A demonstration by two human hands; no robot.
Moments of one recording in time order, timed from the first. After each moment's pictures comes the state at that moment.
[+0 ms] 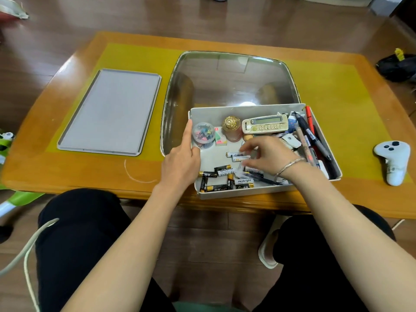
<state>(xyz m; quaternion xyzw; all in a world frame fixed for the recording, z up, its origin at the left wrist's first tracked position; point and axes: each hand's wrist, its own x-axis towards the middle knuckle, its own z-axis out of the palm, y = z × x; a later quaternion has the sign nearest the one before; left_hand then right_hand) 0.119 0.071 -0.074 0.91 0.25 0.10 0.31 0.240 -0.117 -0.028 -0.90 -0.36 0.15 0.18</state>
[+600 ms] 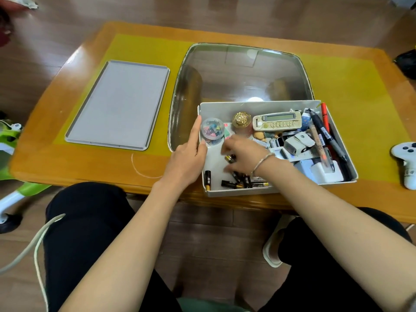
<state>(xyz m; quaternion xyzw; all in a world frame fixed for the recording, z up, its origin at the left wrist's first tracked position) 0.113 0.078 -0.069 0.90 0.21 0.07 0.38 0.230 -0.056 -0.061 -0.87 -0.45 0.18 0.07</state>
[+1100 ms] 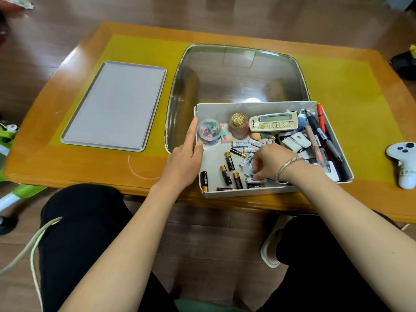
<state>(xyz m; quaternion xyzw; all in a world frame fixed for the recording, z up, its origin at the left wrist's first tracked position) 0.112 0.076 -0.072 0.90 0.21 0.06 0.38 0.238 -0.108 -0.038 -0.91 -0.35 0.22 -0.03</state>
